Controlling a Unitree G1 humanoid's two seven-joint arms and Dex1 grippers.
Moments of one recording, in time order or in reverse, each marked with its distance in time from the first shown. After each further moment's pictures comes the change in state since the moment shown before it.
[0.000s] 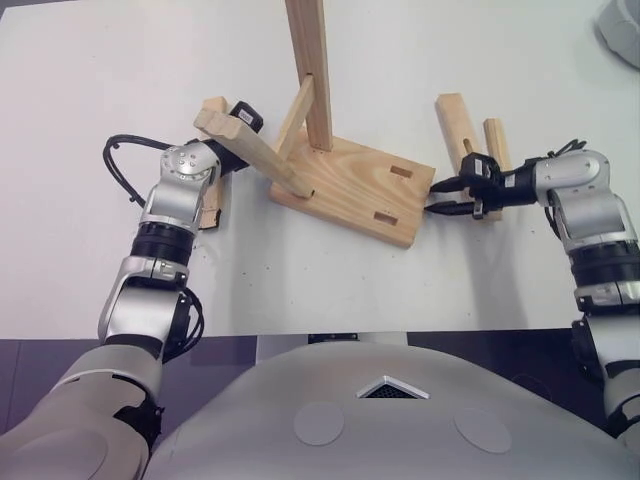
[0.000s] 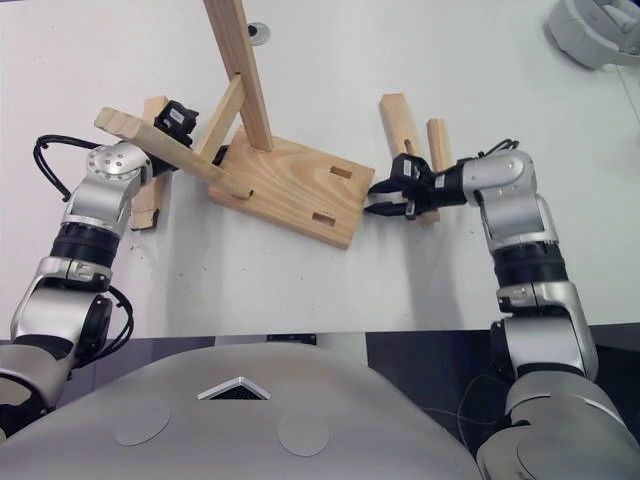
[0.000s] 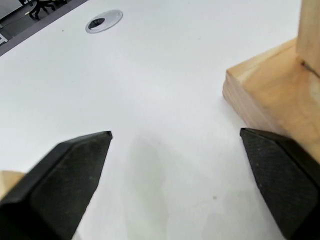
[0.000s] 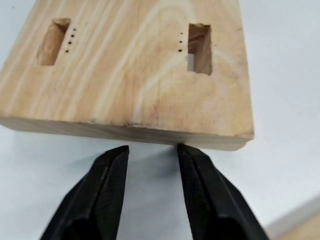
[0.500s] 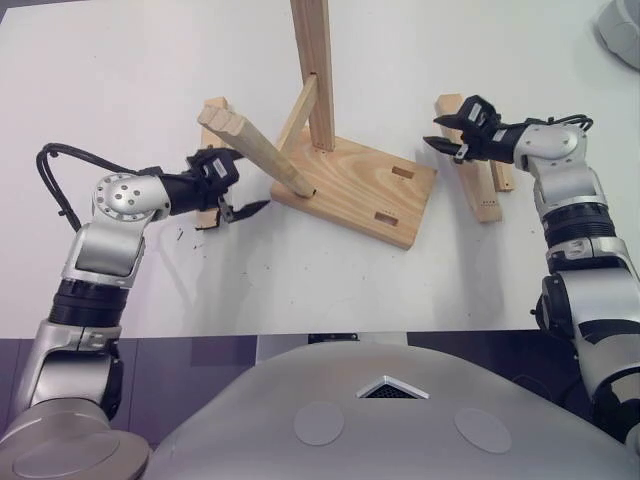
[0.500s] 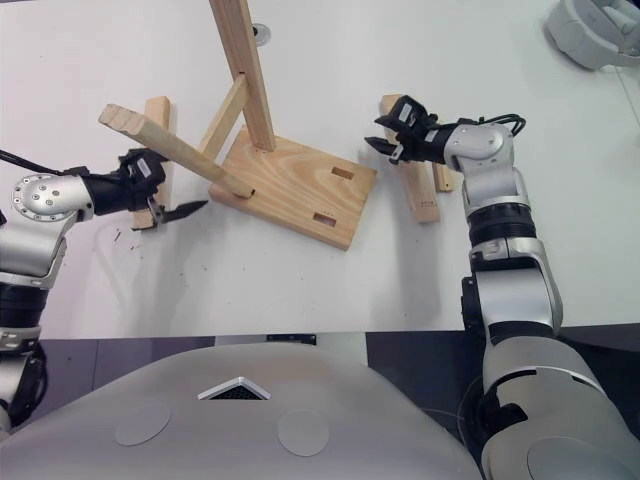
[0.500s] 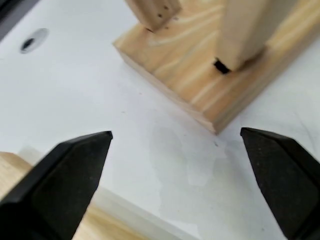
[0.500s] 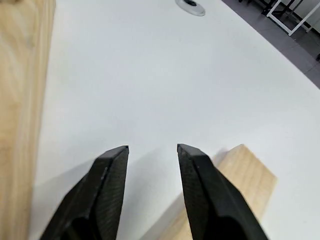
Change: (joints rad) left arm 0.361 0.362 -0.013 -0.641 -0.019 0.136 -0.326; right arm -0.275 0.165 0.013 0.519 -0.133 -0.317 -0.435
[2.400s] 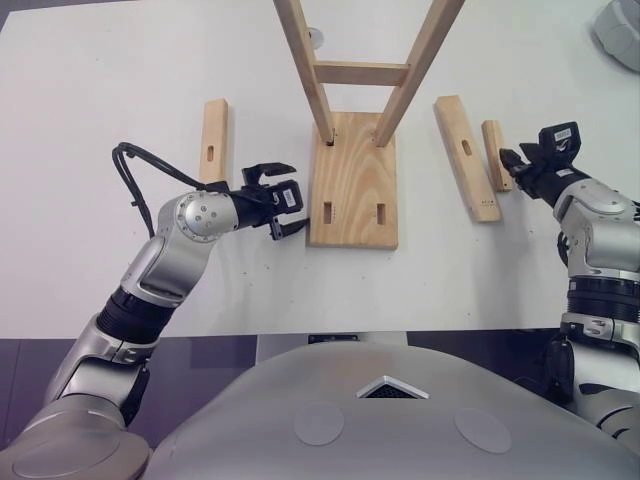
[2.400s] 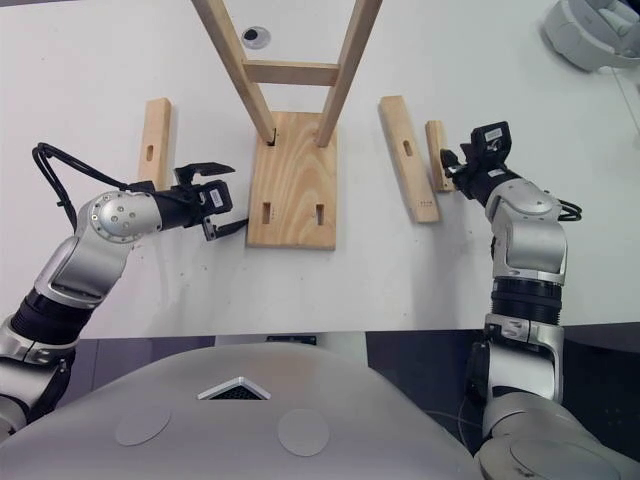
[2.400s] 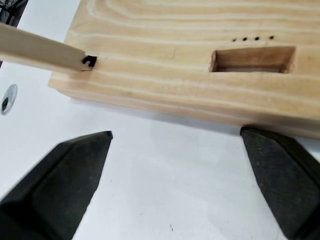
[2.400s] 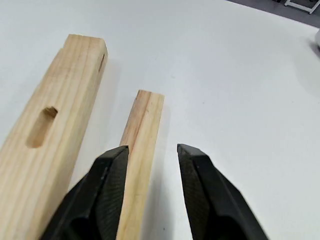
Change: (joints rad) left arm -0.015 -0.125 -0.231 -0.233 0.298 0.168 0.160; right arm 0.417 0.001 -0.367 -0.636 0.240 0.712 -0.434
